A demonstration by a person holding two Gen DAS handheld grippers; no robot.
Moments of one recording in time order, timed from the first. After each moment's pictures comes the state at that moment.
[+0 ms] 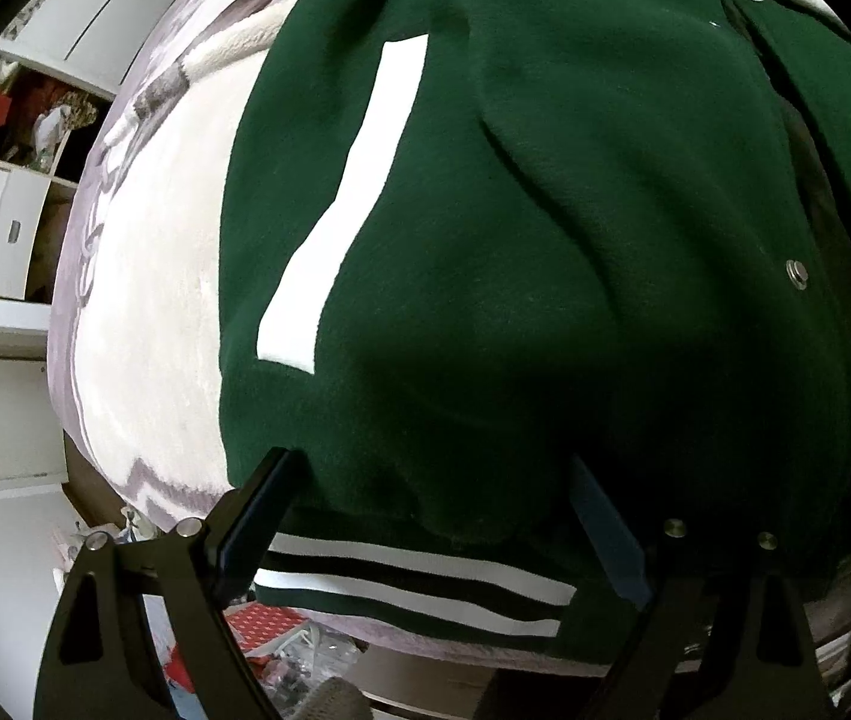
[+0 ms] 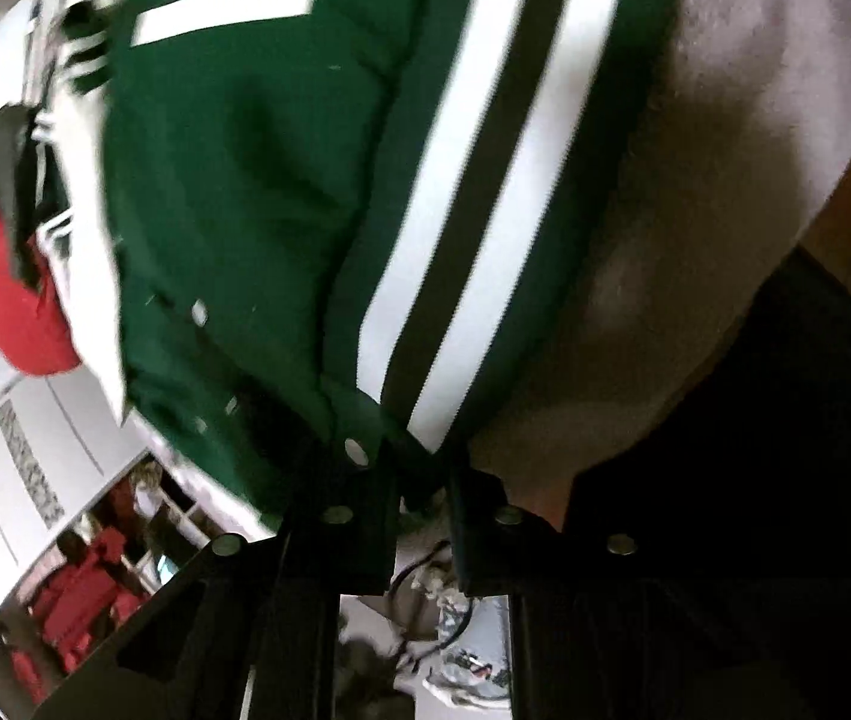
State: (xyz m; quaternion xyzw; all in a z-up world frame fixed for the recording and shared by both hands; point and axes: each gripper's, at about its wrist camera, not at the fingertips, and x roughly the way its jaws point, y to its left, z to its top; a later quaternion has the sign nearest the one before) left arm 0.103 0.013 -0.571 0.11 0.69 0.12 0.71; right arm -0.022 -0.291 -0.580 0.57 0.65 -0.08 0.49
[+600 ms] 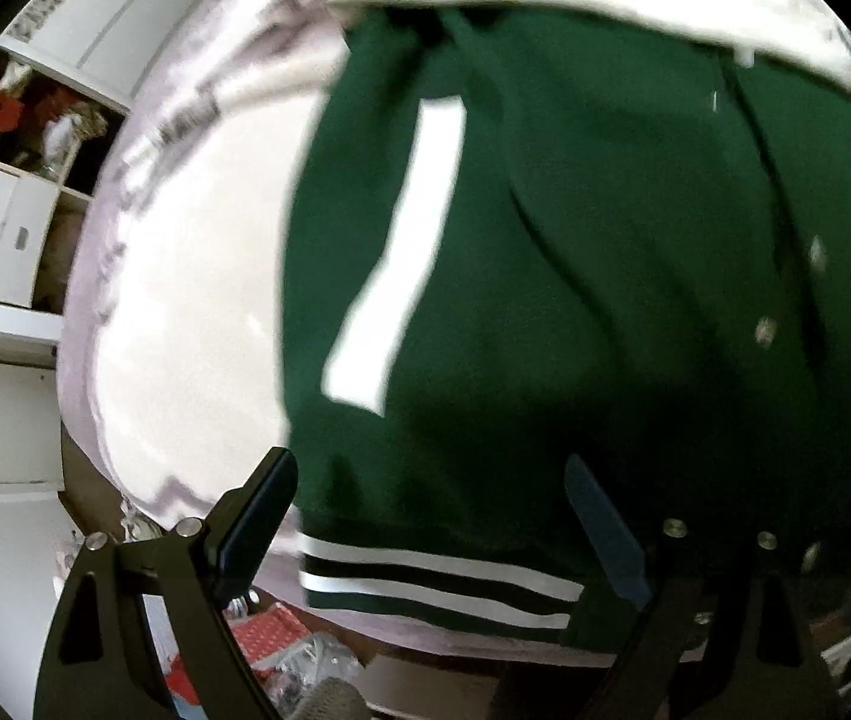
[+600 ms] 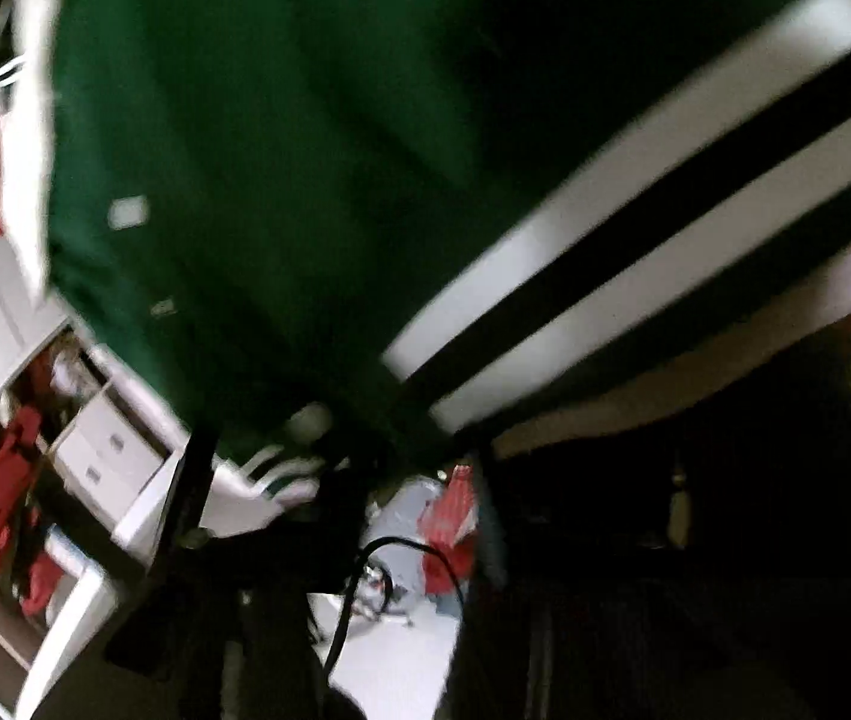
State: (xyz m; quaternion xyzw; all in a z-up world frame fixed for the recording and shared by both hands) left arm 0.111 0.021 -0.528 0.11 0.66 0.12 0.74; right arm 0.048 -0.253 -0.598 0.45 0.77 0.01 0.44
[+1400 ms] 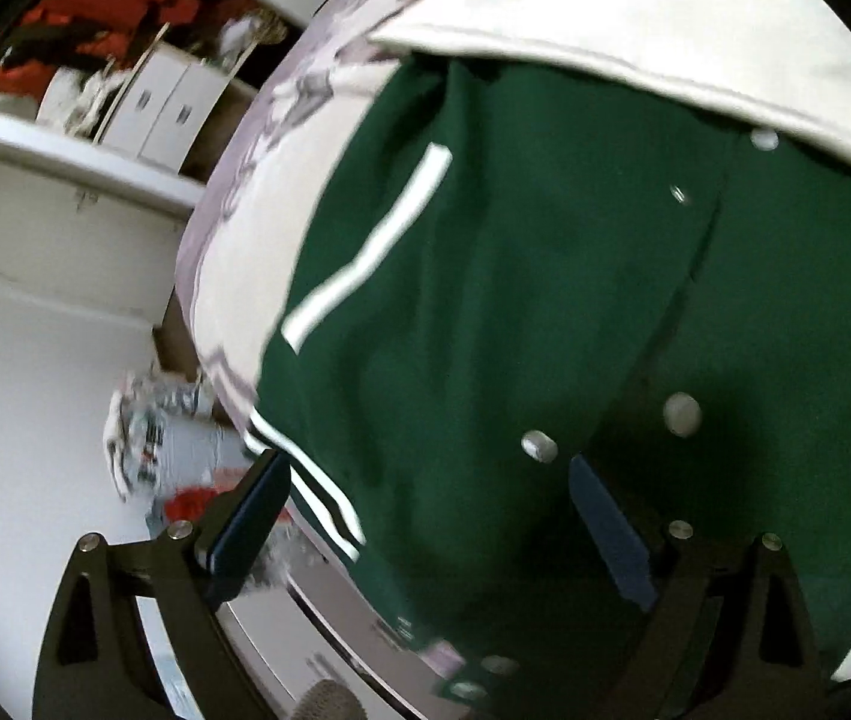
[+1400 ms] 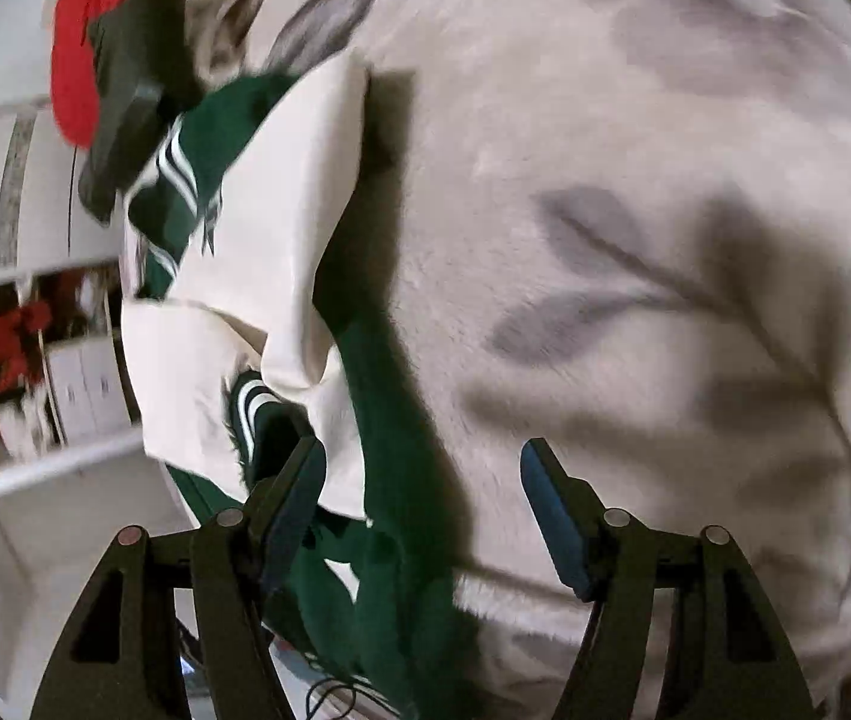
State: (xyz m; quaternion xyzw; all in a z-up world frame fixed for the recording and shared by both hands) left arm 0.155 -0.107 -0.533 0.06 0.65 0.38 0.66; right arm 0.436 -0.492 -0.583 0.28 0.72 0.18 0.61
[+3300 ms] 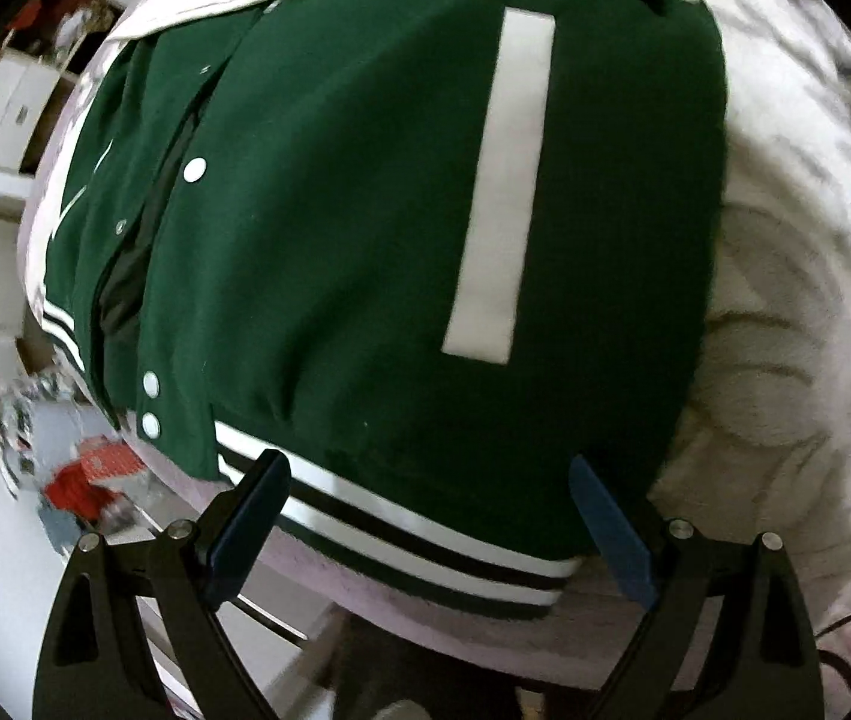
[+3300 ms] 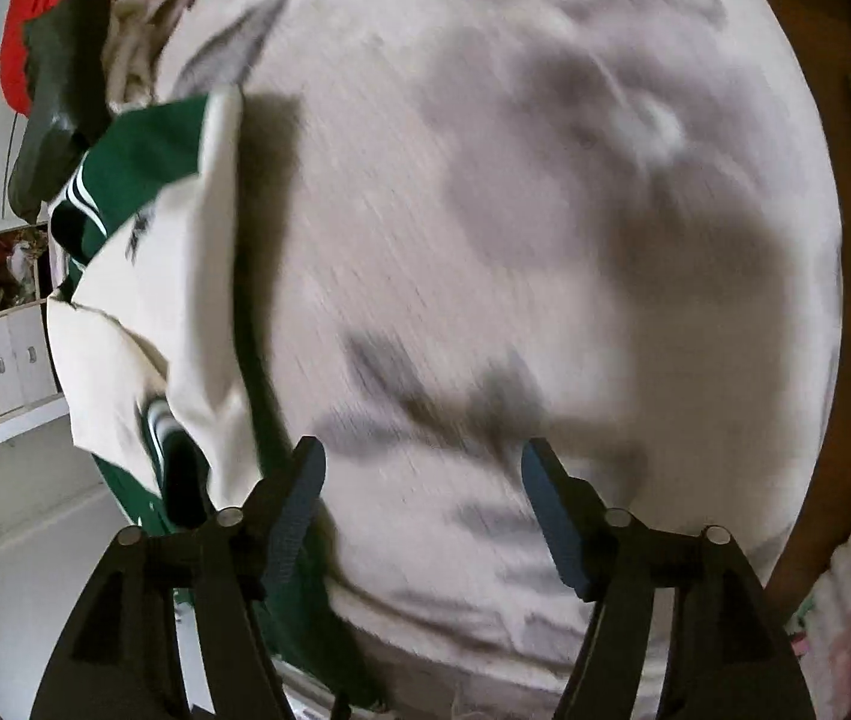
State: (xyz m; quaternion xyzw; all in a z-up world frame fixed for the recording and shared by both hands) left arm 0.133 -0.315 -0.544 -0.04 0.72 0.19 0.67; right arm 0.459 -0.583 -0.601 0.20 0.77 0.14 0.59
